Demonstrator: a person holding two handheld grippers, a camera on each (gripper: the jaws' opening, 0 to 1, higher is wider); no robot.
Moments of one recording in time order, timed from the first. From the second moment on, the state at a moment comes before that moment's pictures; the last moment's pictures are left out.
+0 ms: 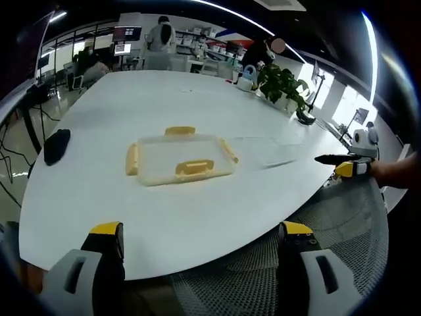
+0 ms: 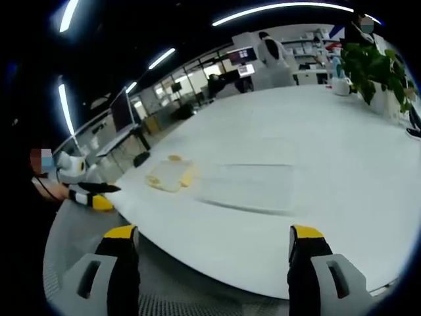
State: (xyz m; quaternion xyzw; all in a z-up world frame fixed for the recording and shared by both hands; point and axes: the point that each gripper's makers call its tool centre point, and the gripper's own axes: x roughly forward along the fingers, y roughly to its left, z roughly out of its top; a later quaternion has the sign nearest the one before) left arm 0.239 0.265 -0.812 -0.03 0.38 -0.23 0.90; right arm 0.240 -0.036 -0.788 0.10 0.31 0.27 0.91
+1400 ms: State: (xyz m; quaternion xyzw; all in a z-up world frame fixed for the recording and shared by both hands) left arm 0.255 0.264 -0.801 -0.01 0.37 -0.26 0.89; right arm 0.264 -0.017 -0.743 0.06 0.24 0.31 0.92
